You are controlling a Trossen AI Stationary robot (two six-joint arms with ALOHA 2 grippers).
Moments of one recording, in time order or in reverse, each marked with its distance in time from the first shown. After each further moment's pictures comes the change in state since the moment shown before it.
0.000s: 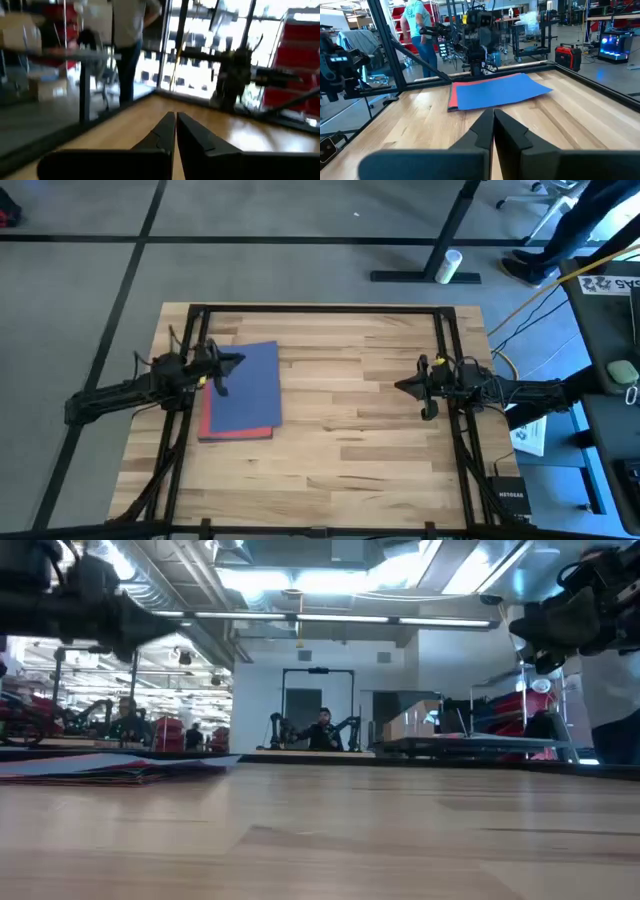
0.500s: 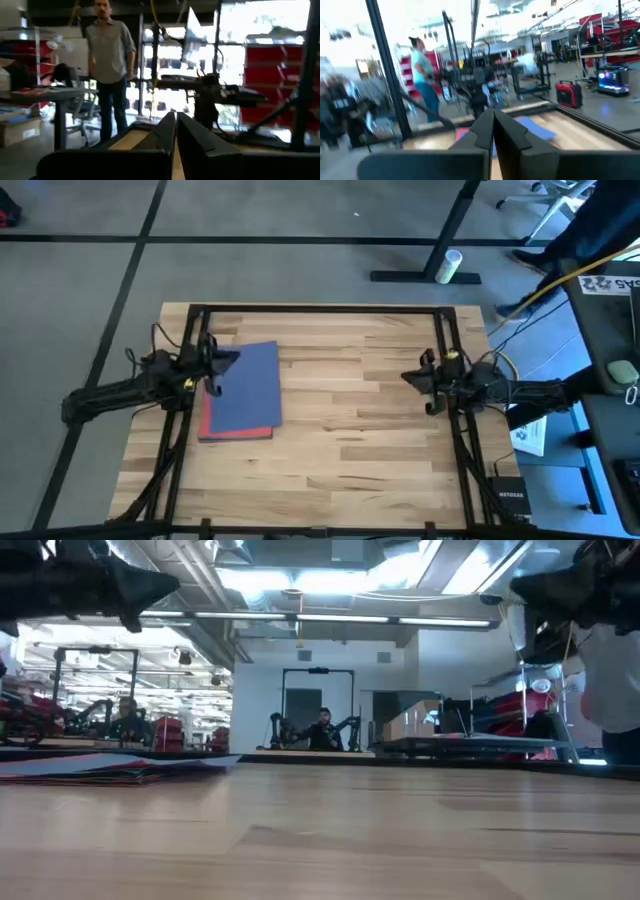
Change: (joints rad) left arm -0.009 0.109 0.081 0.073 0.137 0.056; right arm 0.000 0.000 0.000 0.257 0.023 0.082
